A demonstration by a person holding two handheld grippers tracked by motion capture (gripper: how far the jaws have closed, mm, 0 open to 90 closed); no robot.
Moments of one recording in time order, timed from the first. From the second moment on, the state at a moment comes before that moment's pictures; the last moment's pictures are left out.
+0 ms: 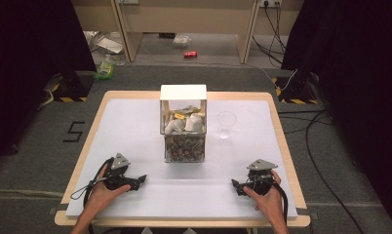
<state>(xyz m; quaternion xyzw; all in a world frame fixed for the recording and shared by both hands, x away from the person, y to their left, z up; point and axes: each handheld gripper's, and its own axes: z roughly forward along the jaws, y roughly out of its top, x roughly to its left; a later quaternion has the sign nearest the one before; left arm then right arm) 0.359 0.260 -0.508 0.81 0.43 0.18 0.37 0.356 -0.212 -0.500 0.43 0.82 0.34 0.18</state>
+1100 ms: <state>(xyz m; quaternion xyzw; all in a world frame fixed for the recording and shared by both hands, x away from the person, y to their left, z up) 0.359 0.260 -0.508 0.81 0.43 0.18 0.37 0.340 -0.204 -0.454 0.43 0.76 0.43 0.23</state>
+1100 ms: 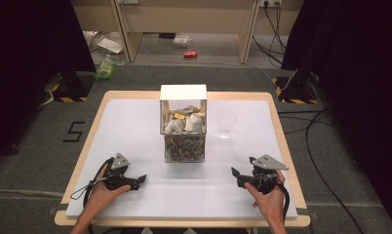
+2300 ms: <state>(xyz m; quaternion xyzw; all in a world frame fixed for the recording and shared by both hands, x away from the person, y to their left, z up) 0.359 0.260 -0.508 0.81 0.43 0.18 0.37 0.345 -0.149 -0.367 0.33 0.75 0.52 0.26</state>
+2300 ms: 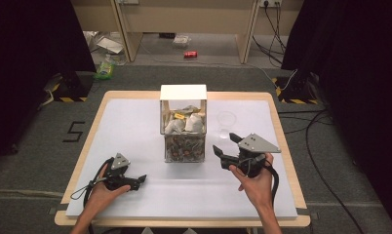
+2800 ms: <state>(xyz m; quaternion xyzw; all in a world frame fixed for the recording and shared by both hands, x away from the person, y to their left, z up) 0.359 0.260 -0.508 0.81 0.43 0.18 0.37 0.346 -0.140 -0.353 0.32 0.74 0.53 0.26</state>
